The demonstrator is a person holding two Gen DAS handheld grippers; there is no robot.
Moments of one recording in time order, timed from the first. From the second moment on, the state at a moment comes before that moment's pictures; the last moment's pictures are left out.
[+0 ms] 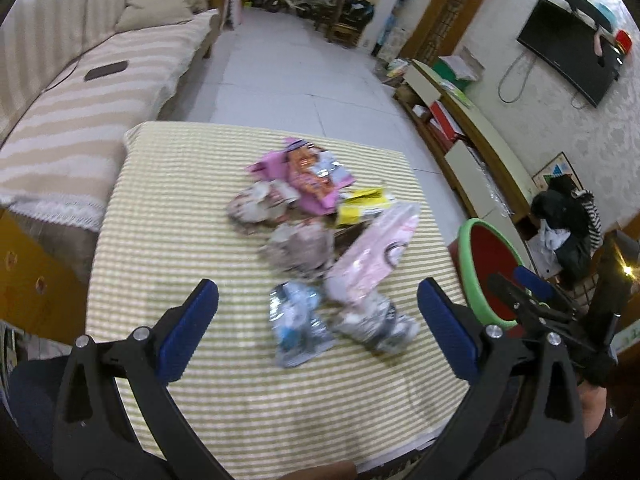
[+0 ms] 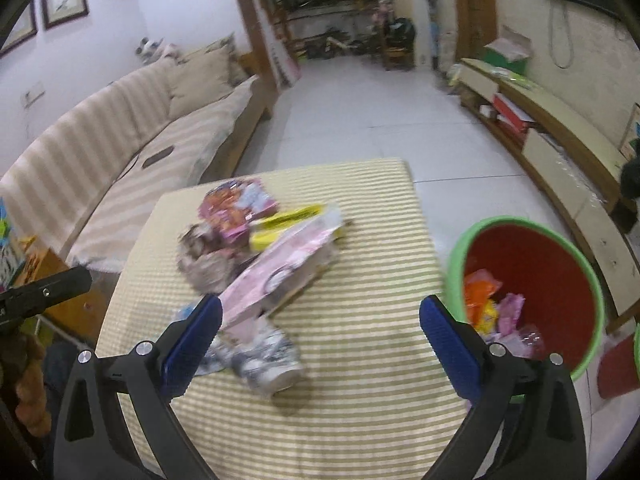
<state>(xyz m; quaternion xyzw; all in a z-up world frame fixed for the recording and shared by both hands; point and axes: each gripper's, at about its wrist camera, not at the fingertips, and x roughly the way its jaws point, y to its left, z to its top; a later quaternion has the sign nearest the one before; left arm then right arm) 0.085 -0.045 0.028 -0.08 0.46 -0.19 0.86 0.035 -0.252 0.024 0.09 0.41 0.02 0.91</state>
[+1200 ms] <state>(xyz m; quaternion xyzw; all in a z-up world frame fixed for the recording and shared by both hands) 0.176 -0.089 -0.060 -0.10 0.55 -0.20 0.80 0.092 -0.274 -0.031 0.14 0.46 0.03 0.87</state>
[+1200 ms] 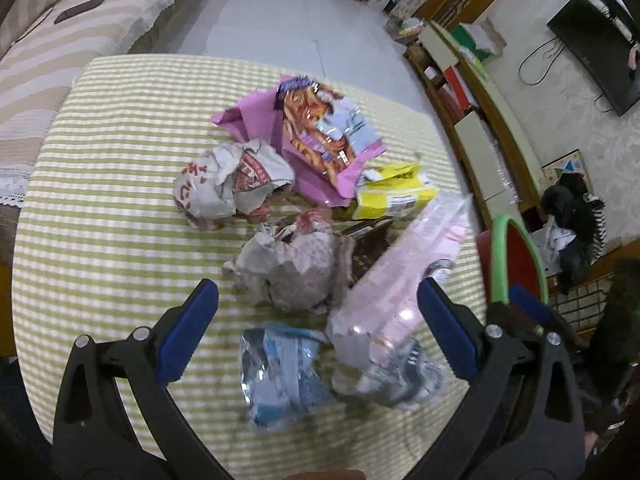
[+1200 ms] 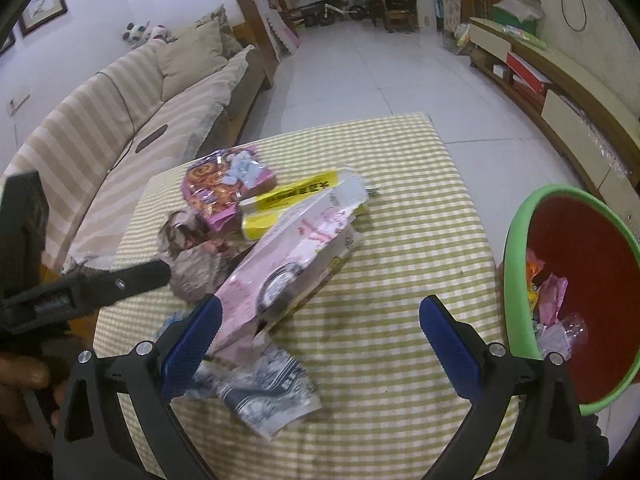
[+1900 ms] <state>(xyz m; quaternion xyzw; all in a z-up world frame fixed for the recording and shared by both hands) 0.184 -0.038 -0.079 -0.11 0.56 -0.19 0.80 0.144 -0.256 -0.071 0.20 0.51 0.06 0.84</state>
